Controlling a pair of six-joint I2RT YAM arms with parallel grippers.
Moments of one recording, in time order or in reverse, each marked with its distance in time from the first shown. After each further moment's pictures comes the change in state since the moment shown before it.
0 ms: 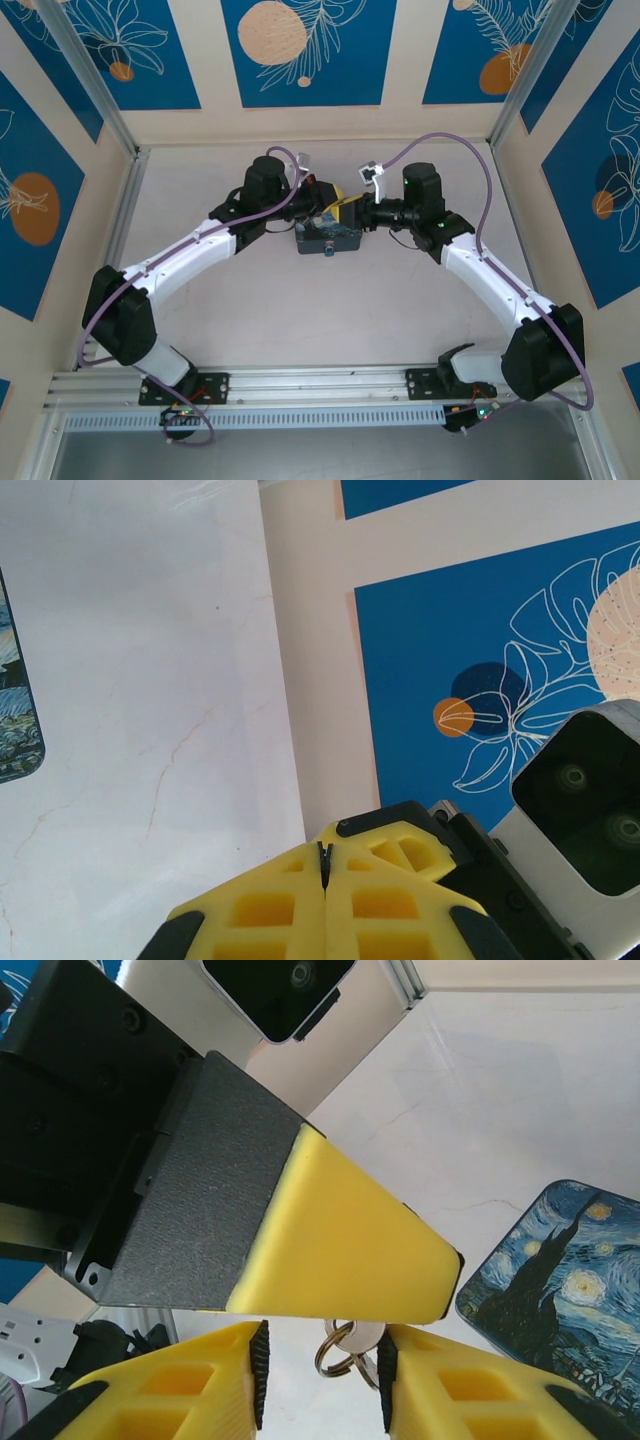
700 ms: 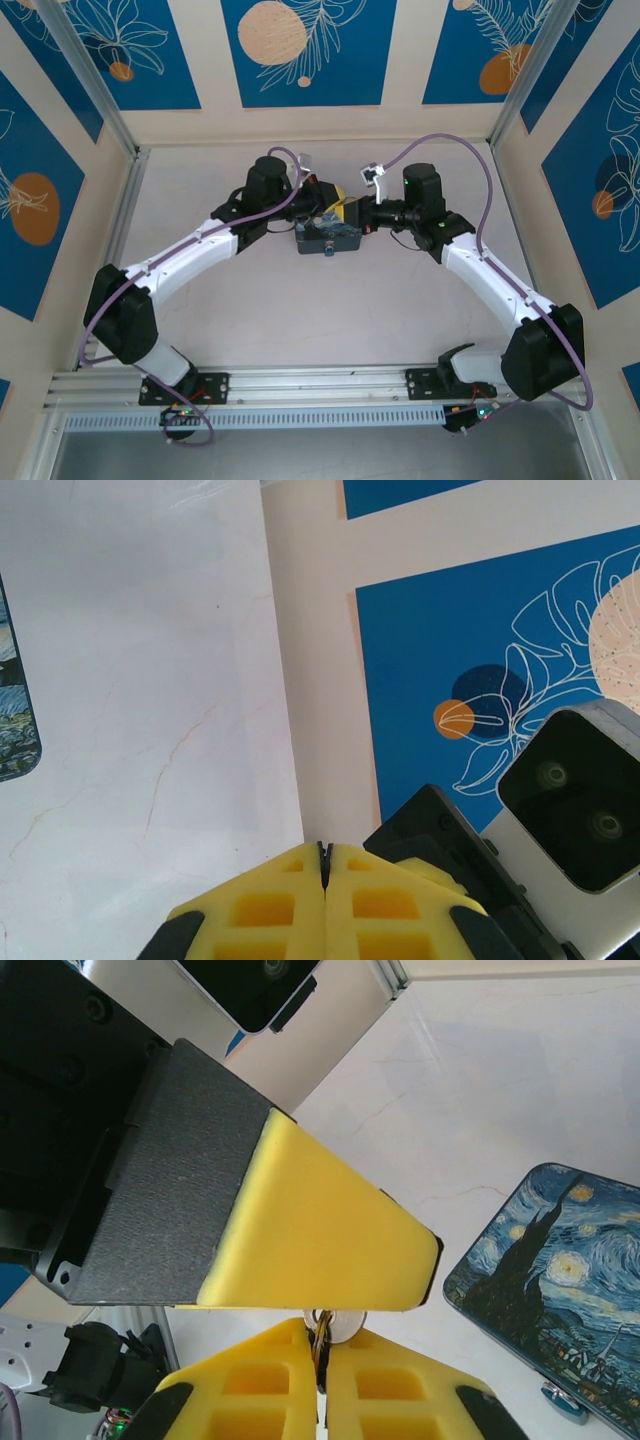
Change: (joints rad) left arm -0.007 0.012 0.004 0.004 -0.006 -0.011; right arm -0.010 0.001 0.000 -0.027 0.018 0.010
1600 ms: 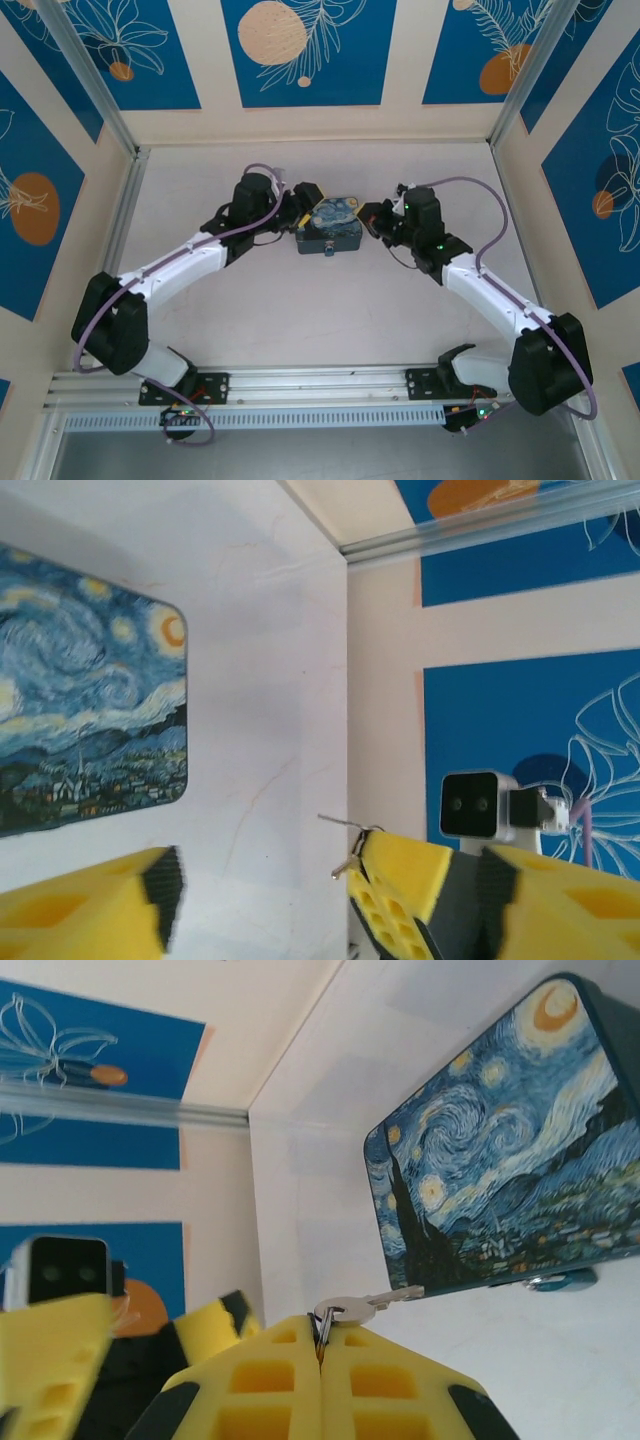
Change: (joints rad) left arm 0.066 -0.078 -0.222 0.084 -0.148 -0.067; right arm 0.048 -0.081 -0.220 0.158 0.452 0.885
